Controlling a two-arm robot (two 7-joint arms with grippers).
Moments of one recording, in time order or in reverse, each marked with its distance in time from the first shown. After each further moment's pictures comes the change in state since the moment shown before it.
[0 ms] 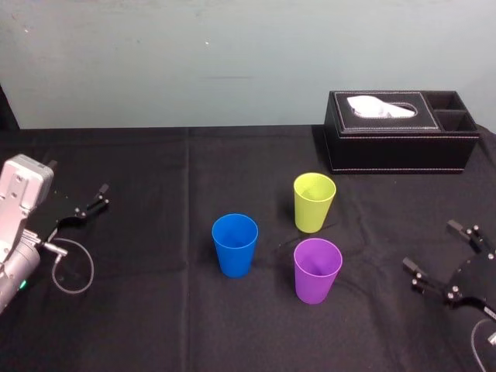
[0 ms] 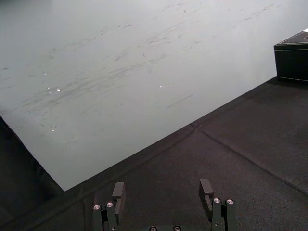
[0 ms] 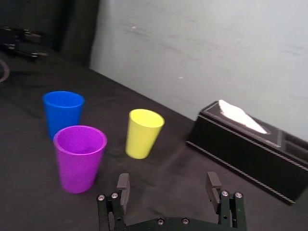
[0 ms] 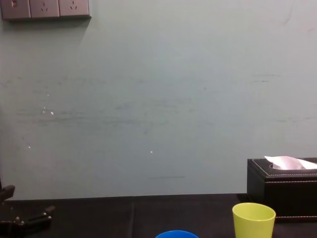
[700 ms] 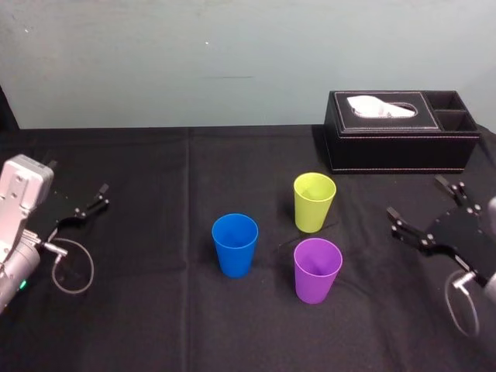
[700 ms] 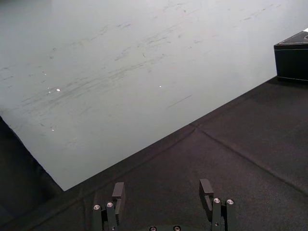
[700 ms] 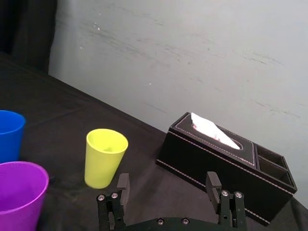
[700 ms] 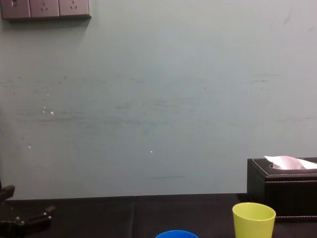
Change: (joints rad) left arm 0.000 0.000 0.000 0.000 0.000 0.000 0.000; right arm 0.235 -0.104 -0.120 0.081 -0.085 0.107 -0.138
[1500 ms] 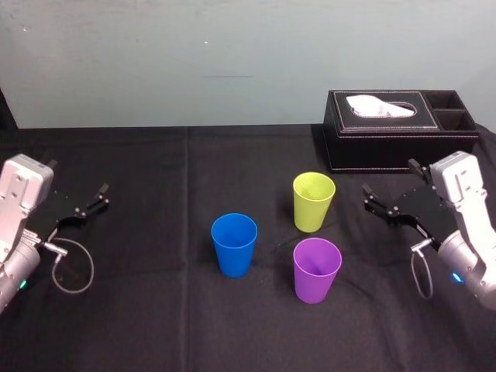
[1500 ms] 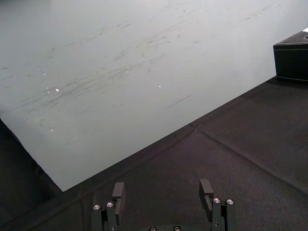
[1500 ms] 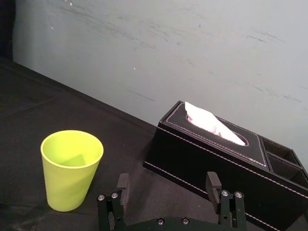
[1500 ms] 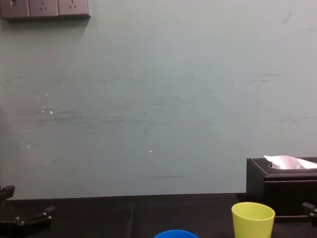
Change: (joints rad) left arm 0.000 0.000 0.000 0.000 0.000 0.000 0.000; right arm 0.271 -0.137 -0.154 0.237 -0.039 0.086 -0.055
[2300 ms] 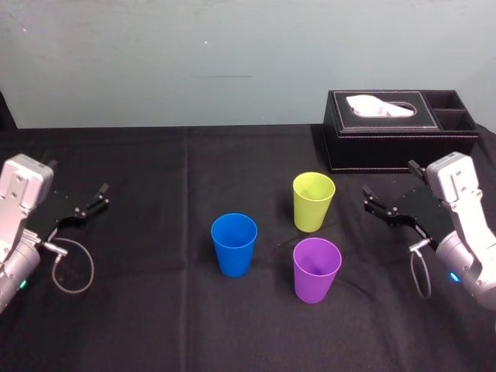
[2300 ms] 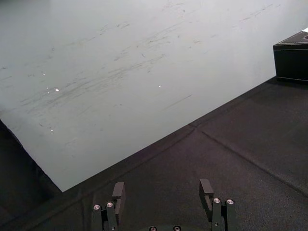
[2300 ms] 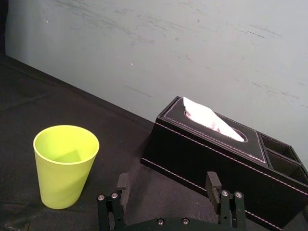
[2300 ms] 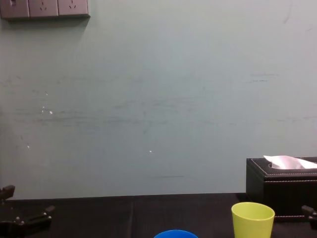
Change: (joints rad) left arm 0.000 0.000 0.000 0.000 0.000 0.000 0.000; right arm 0.024 0.000 -0.030 0.027 0.001 0.003 -0.024
